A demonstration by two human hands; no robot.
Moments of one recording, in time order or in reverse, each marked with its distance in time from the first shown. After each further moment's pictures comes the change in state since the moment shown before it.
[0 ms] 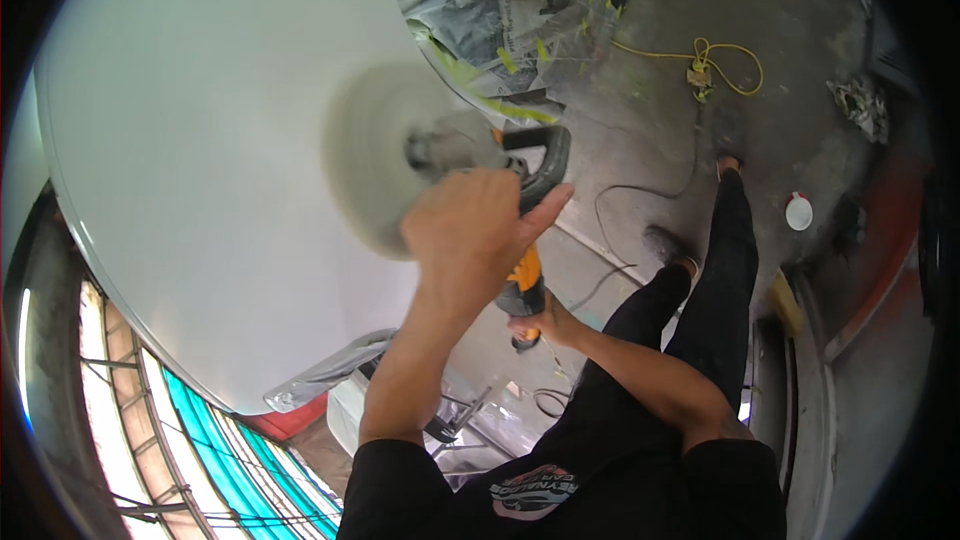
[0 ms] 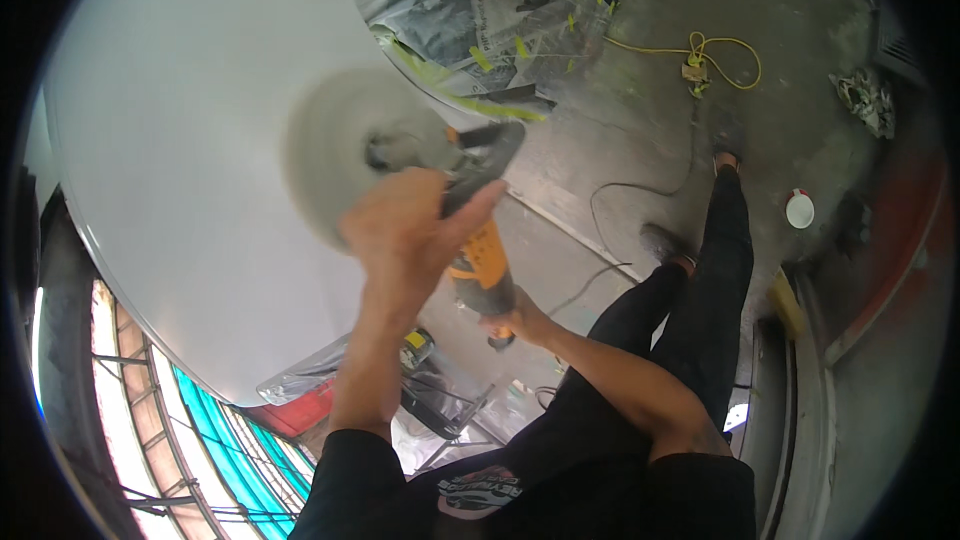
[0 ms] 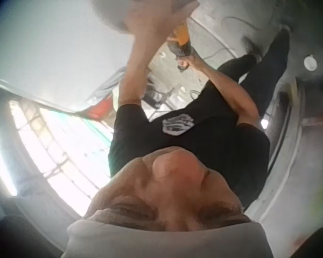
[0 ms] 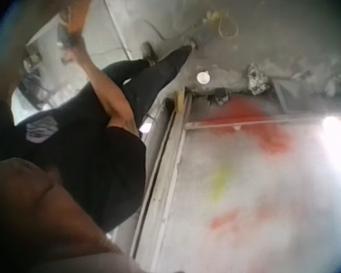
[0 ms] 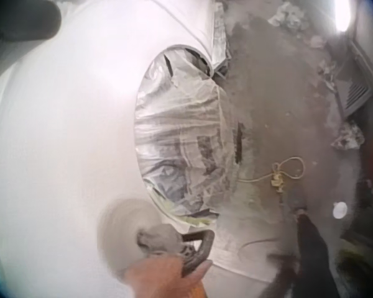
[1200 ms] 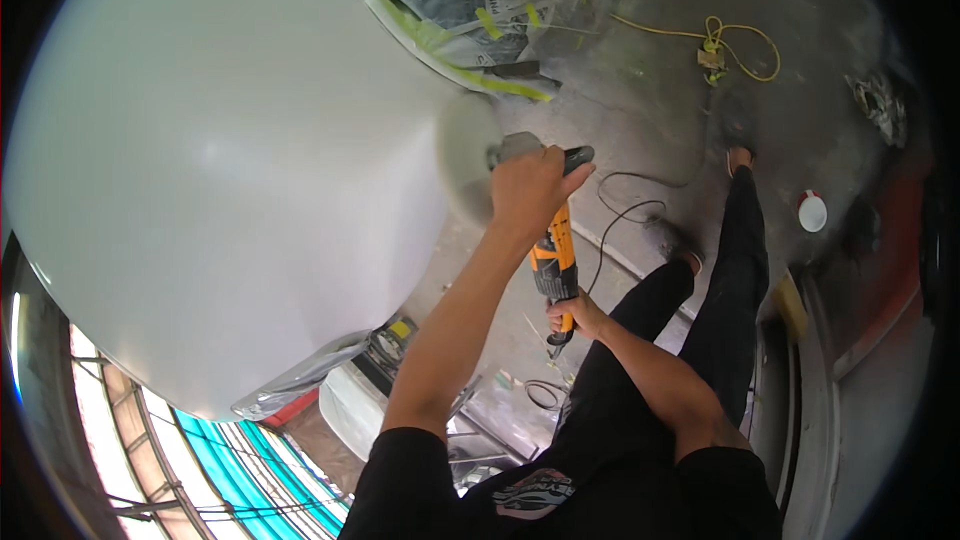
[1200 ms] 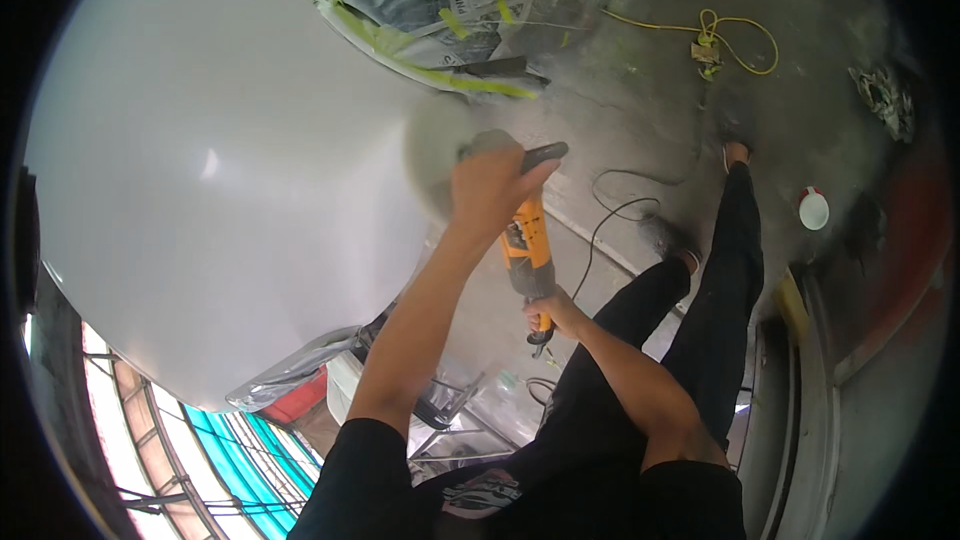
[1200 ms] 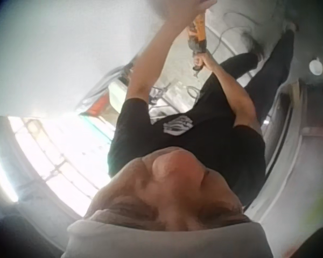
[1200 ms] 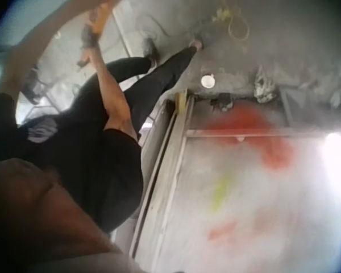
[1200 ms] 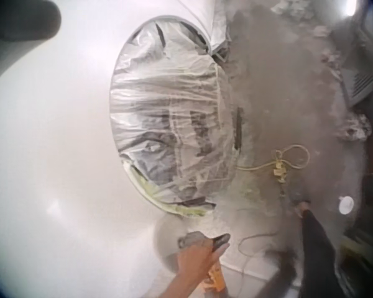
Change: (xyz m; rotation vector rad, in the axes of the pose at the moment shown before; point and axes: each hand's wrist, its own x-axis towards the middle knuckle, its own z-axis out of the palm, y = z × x) left_hand -0.056 0.004 0.210 -0.227 -0.311 -0.193; right_hand 0.008 0.083 -0.141 0.175 0.105 0.199
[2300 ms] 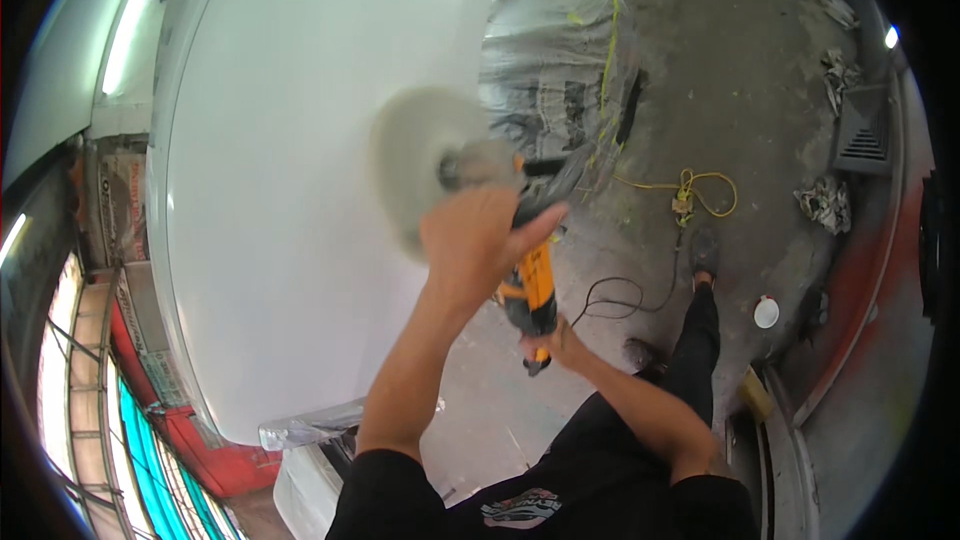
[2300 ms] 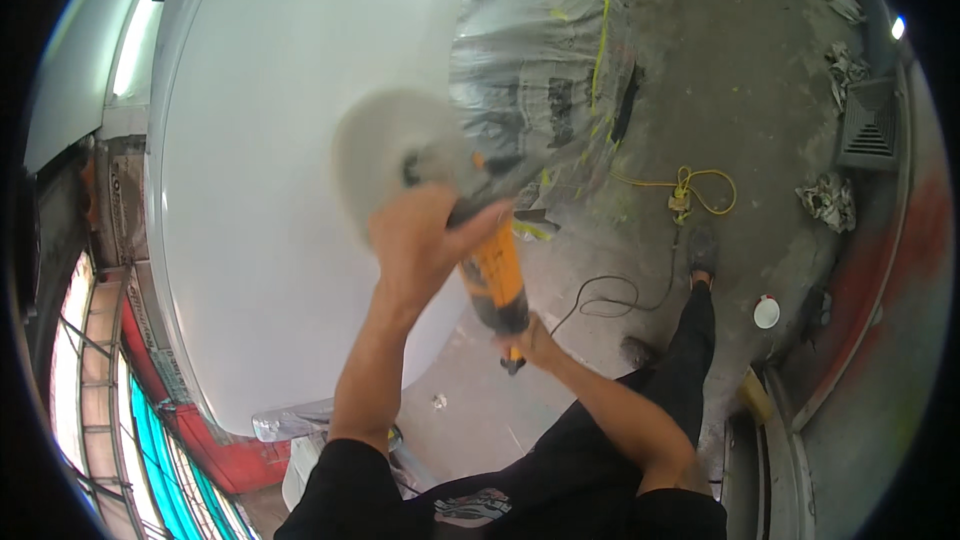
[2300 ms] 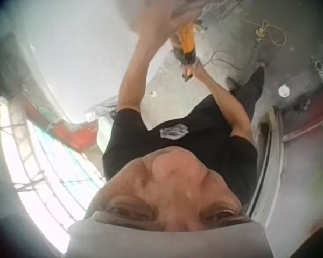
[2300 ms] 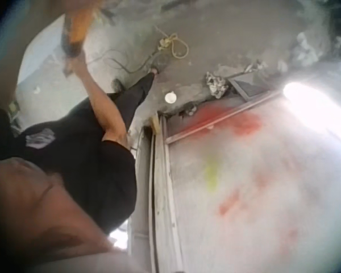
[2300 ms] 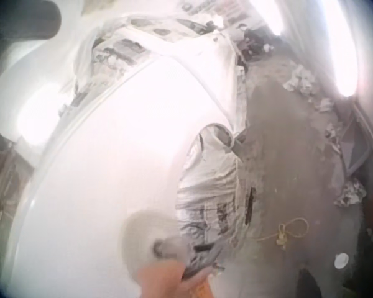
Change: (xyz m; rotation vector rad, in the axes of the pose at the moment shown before) left_hand 0.022 0.039 -0.307 0.140 0.647 0.284; right_hand -0.053 -0.162 0.194 -0.657 -0.016 -0.577
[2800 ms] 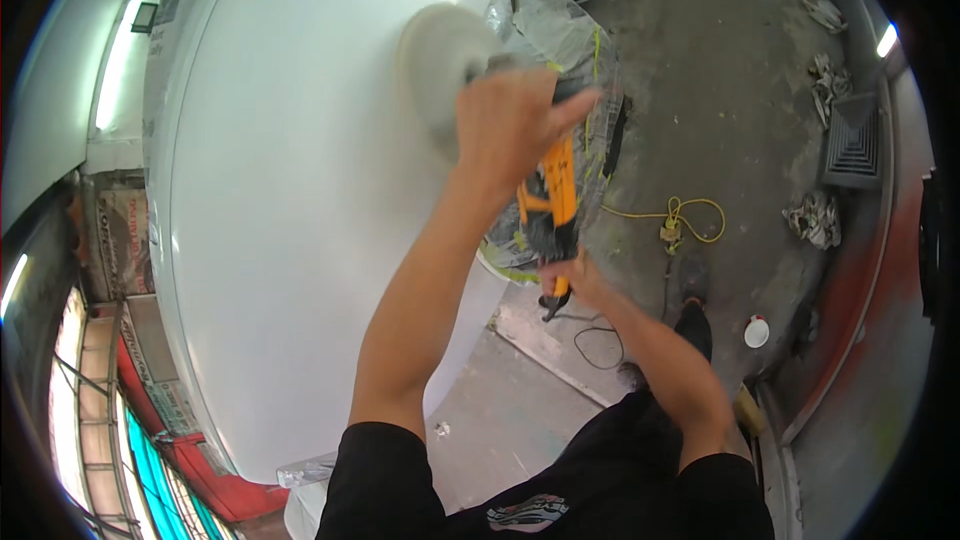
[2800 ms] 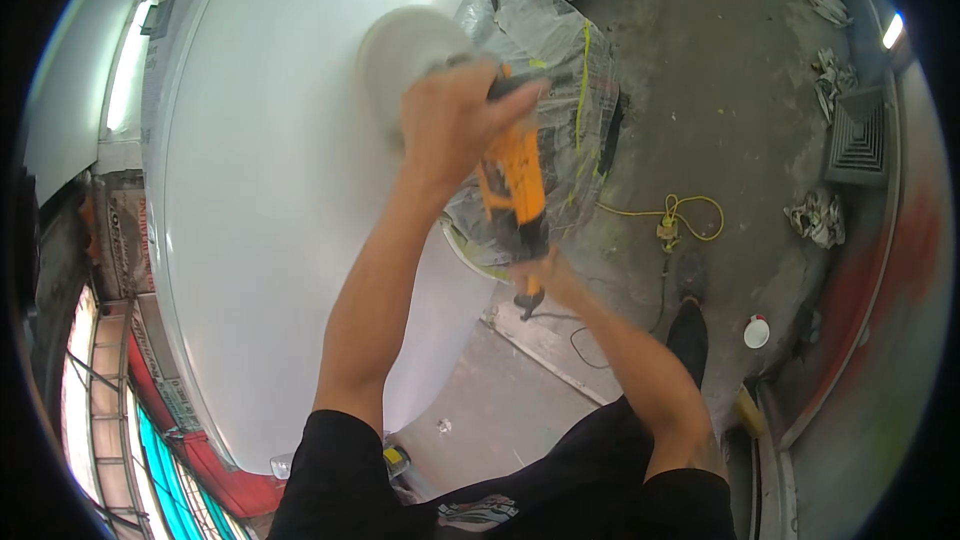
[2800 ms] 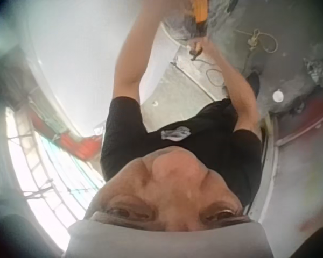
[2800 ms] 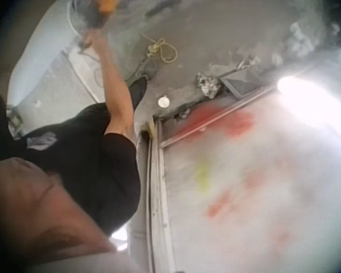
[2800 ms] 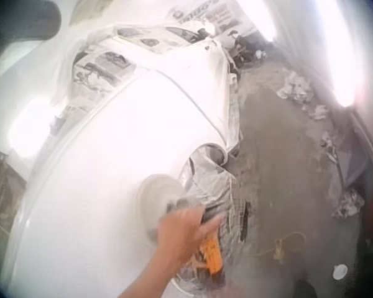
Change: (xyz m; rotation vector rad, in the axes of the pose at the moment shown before) left_hand 0.202 -0.010 0.068 -0.098 0.079 0.081; right_hand 0.109 -0.123 -0.115 -0.128 0.046 -0.286
